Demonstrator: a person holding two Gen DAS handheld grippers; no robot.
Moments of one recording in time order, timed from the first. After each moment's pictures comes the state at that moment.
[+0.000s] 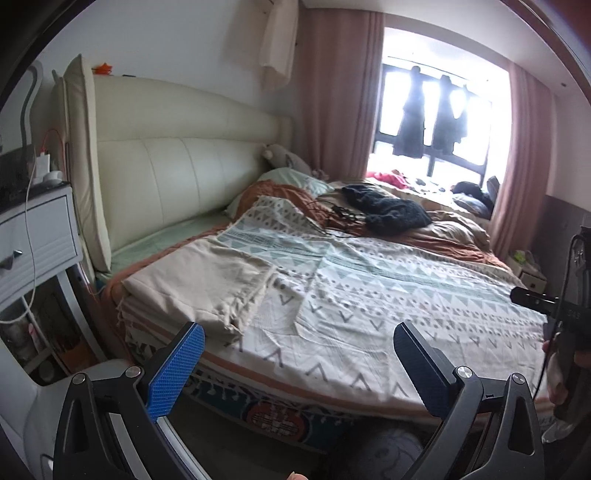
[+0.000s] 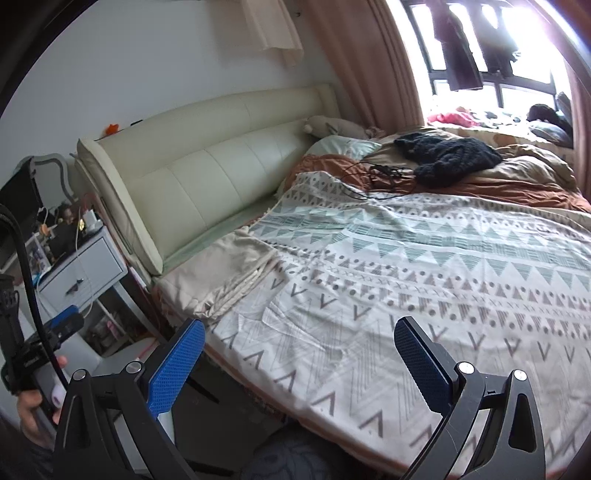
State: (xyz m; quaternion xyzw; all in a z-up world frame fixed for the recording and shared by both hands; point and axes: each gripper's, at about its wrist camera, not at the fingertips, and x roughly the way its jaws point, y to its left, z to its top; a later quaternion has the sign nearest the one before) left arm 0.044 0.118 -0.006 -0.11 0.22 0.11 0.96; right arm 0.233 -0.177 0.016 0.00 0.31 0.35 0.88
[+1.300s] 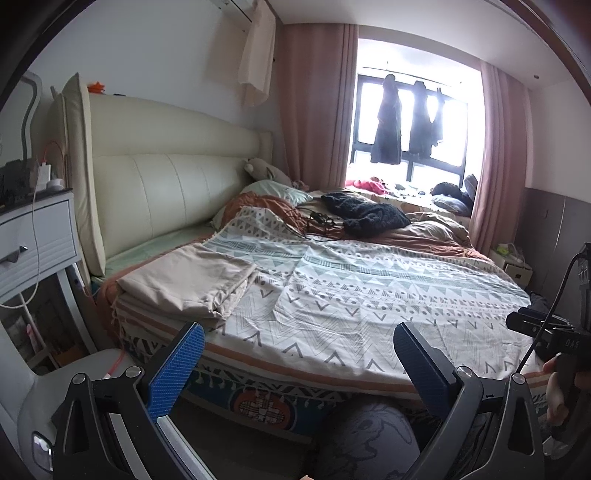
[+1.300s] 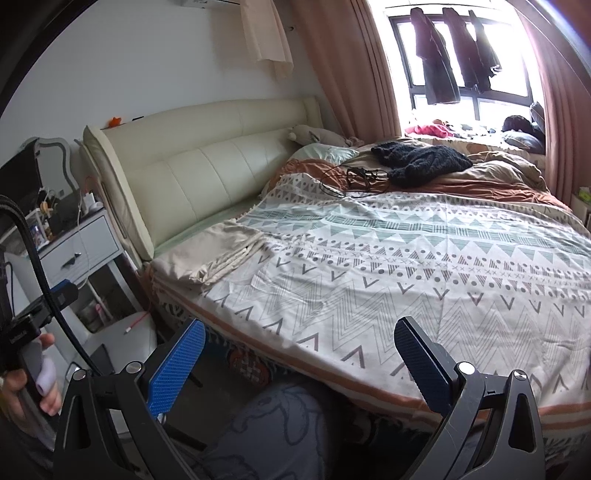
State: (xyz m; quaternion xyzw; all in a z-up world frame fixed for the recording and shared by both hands) left arm -0.009 0.071 -0.026 -0.09 0.18 0.09 0.97; right arm 0.129 -0.234 -0.009 -0.01 0.28 0.32 0.91
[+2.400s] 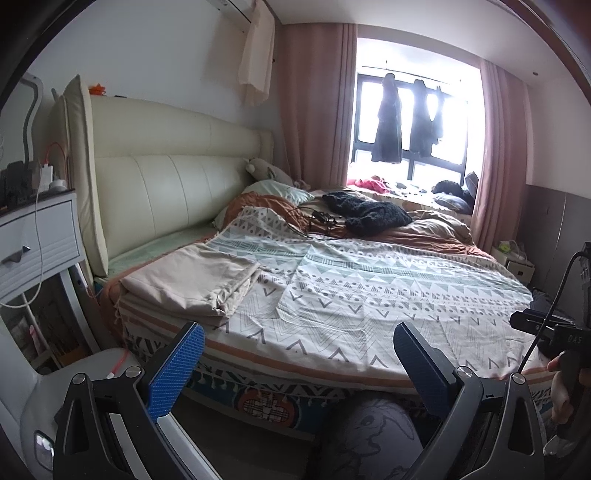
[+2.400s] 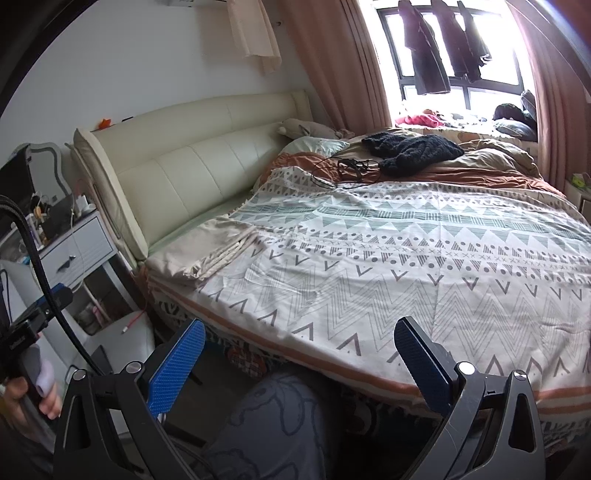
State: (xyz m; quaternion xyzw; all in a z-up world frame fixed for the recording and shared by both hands) left arm -0.014 0.068 -0.028 -0.08 0.18 0.09 0.97; right arm 0.128 -0.236 -0.015 0.00 0.30 0.30 0.91
